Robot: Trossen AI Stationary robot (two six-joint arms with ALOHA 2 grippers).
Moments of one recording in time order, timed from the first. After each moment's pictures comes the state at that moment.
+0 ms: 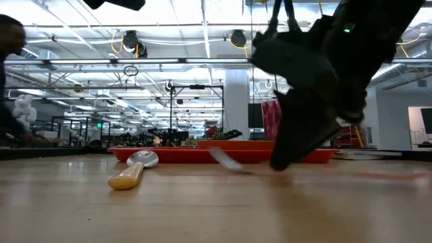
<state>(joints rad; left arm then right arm) -0.71 1.70 1.23 -0.42 -0.55 -0.49 0.52 1.98 1.22 -0.49 0.49 1.16</state>
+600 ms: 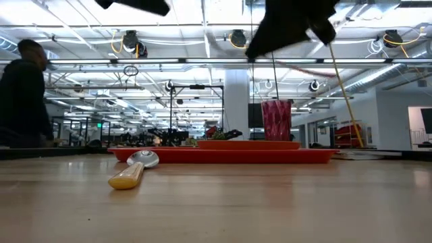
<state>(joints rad) -0.68 1.70 1.23 -0.40 -0.72 -0.50 0.52 1.75 1.22 -0.50 0.92 0.89</state>
